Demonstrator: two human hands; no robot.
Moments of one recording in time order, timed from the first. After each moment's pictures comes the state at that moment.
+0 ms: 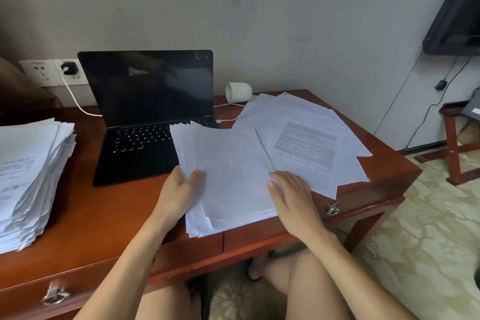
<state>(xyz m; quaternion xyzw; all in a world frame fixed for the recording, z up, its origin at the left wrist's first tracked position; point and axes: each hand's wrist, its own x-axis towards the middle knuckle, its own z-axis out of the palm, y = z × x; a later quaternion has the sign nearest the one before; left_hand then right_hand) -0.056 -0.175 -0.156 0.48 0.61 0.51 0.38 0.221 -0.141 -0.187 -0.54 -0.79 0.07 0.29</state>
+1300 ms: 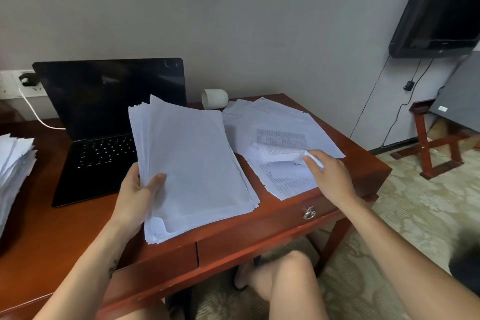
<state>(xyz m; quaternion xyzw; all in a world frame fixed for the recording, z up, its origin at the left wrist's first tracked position) -0.064 -0.162 -0.146 0.43 0.56 0.60 0.37 0.349 -0.076 -0.139 -0.61 -0.70 0.07 0.35</state>
